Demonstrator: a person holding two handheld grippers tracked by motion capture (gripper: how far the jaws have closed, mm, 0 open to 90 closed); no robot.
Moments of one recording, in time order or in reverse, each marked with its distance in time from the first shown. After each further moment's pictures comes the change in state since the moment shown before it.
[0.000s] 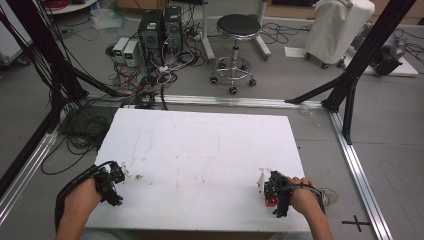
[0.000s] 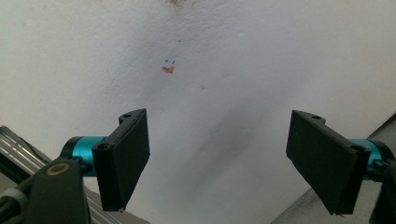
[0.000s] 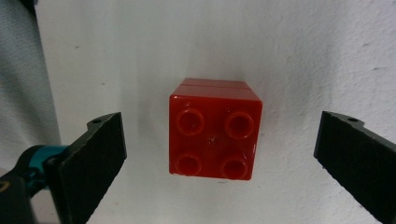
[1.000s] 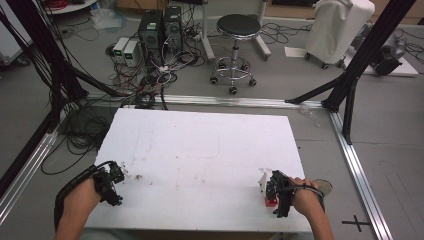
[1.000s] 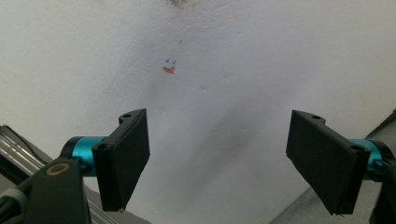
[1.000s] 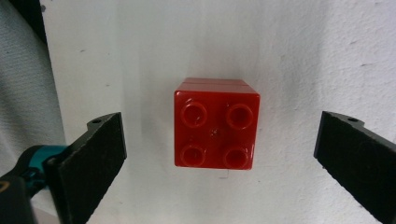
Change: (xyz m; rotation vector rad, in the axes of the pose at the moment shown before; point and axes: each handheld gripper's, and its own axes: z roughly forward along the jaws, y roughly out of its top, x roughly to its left) left arm 0.000 -0.001 -0.001 -0.007 -0.004 -0.006; right arm 0.004 -0.004 -0.007 -0.033 -0.021 0.018
